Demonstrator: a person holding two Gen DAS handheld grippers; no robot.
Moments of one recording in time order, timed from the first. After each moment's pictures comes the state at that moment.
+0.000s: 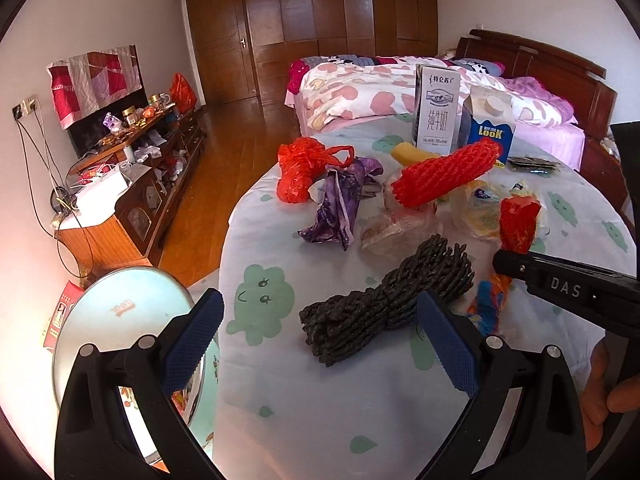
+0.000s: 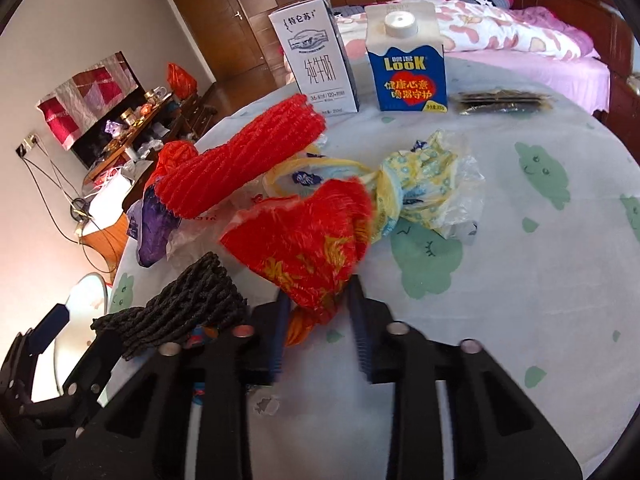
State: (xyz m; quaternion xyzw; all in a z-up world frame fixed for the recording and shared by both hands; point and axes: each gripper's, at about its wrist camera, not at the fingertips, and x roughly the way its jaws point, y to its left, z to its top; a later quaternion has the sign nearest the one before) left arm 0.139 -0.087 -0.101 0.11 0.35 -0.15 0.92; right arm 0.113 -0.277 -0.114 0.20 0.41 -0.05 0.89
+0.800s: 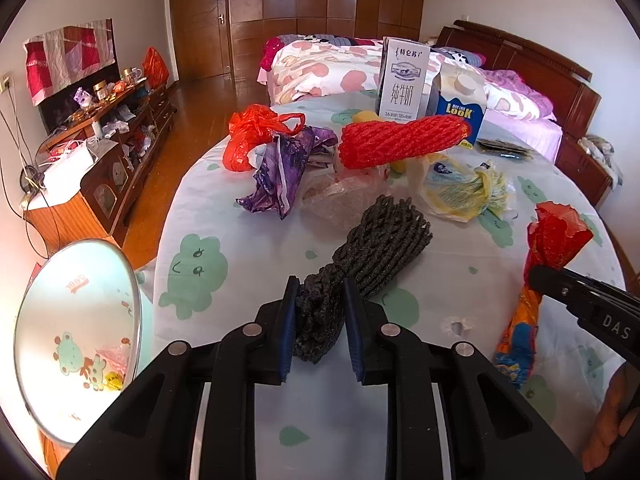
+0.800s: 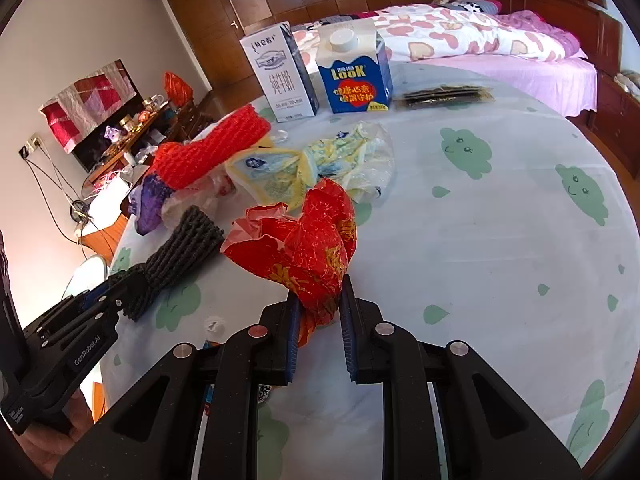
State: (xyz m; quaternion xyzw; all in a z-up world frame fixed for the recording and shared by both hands) left arm 0.131 -0.103 -0.115 0.07 0.39 -0.19 0.90; right arm 0.051 -0.300 -0.105 0.19 0.39 -0.06 0.90
